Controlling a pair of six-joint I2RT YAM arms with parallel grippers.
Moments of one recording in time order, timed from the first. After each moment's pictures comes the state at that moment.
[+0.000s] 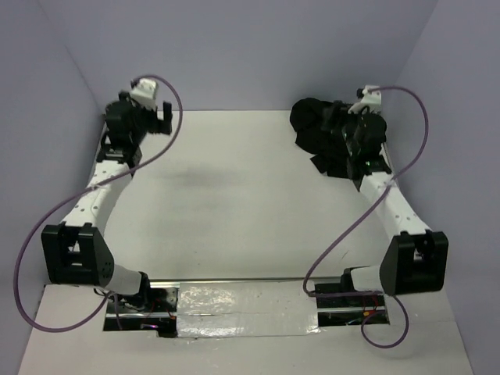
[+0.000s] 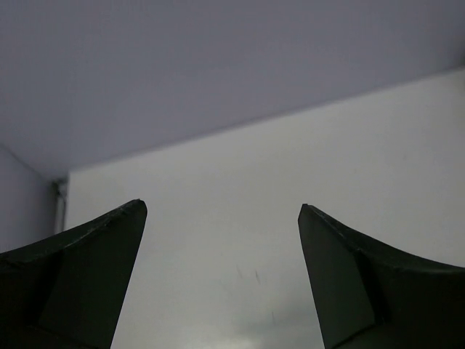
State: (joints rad) left arm -0.02 1.42 1.12 0.11 0.12 0.16; right arm 0.05 1.29 0.96 0.33 -0.01 0.14
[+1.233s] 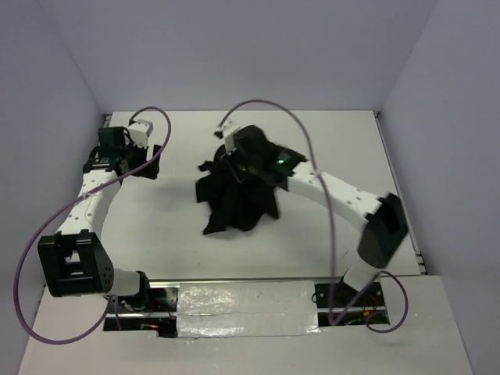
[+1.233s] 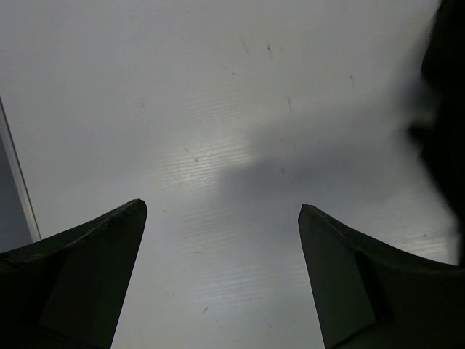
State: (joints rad) left arm 0.10 1.36 1.09 -0.47 0.16 0.28; right arm 0.80 1.74 1.49 -0.45 0.09 -0.03
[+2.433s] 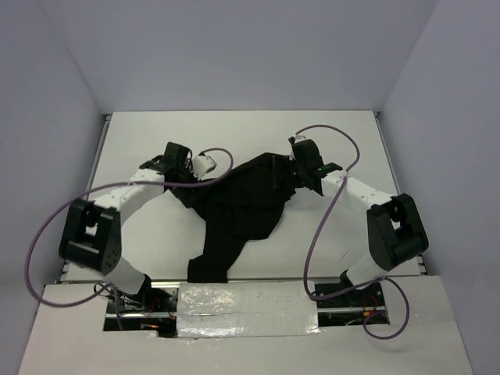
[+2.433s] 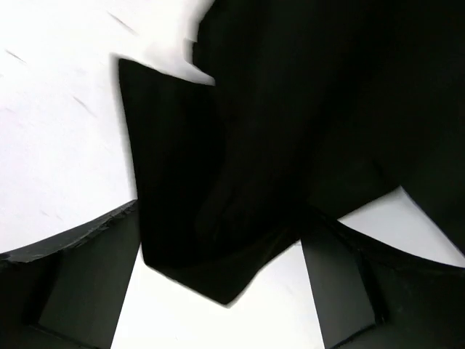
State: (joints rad) left arm -0.29 1.51 1.00 -0.54 0.08 0.53; right arm 0.42 1.54 0.99 -0.24 -0.01 0.34
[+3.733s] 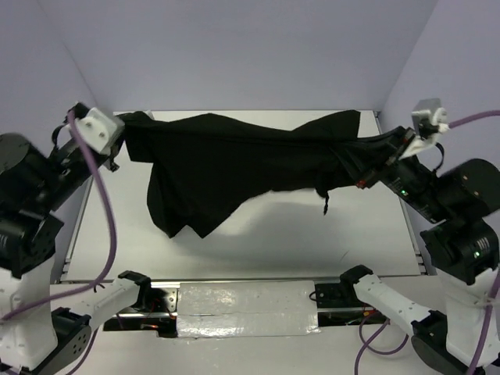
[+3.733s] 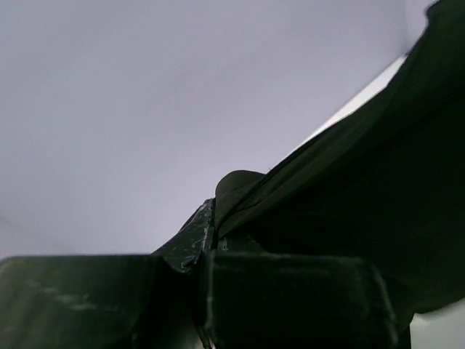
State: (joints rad) left arm -0.26 0.95 1.88 -0.81 0.28 0.47; right arm 0.42 0.82 1.66 -0.56 -0.38 0.20
